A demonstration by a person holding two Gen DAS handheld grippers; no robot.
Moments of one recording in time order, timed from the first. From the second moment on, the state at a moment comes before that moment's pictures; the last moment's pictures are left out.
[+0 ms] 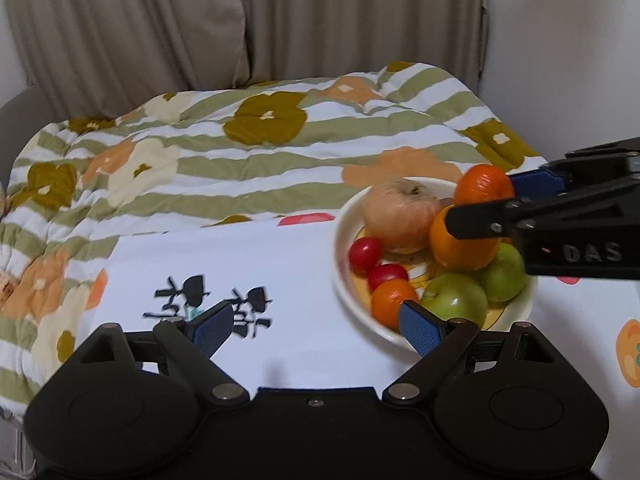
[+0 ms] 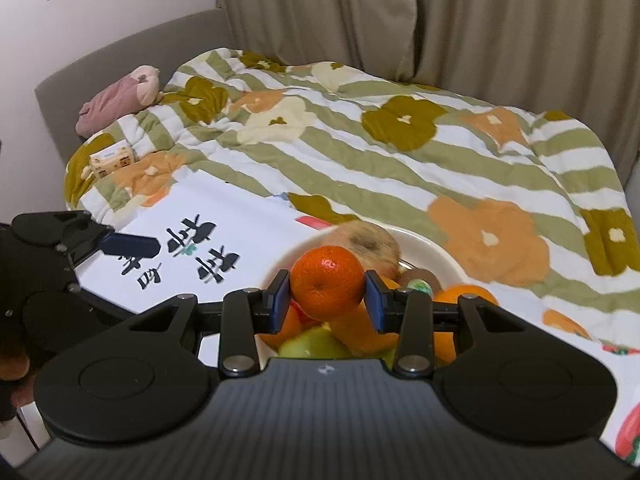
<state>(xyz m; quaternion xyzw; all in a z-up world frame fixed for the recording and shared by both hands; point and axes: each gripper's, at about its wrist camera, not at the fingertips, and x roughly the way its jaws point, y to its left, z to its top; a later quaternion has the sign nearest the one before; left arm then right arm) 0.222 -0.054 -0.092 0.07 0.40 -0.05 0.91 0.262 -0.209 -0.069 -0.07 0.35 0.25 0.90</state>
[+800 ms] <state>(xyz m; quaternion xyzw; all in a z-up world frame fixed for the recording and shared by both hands) 0.216 -0.028 -0.103 0.06 0.42 -0.02 0.90 0.283 -0.174 -0.107 -0.12 0.34 0.26 0.90</state>
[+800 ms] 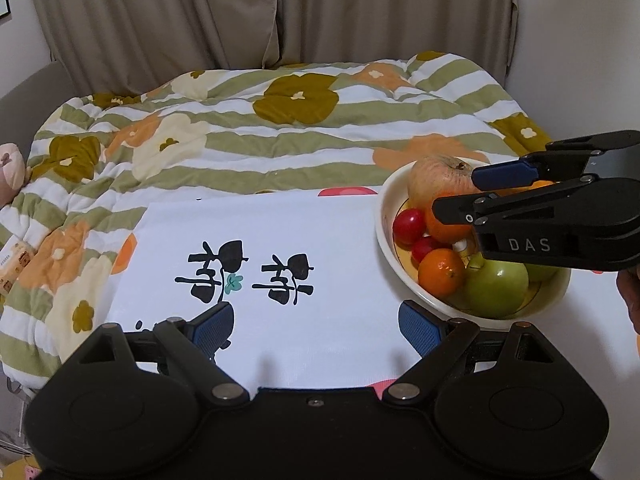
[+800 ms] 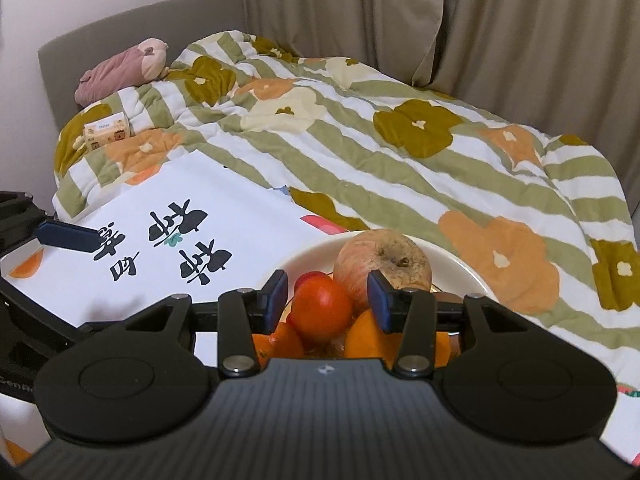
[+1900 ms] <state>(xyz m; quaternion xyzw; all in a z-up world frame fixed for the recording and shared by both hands) 0.103 -0.058 0.001 0.03 0.28 -0.10 0.95 0.115 -0.246 0.013 -0.03 0.27 0.07 0.96</state>
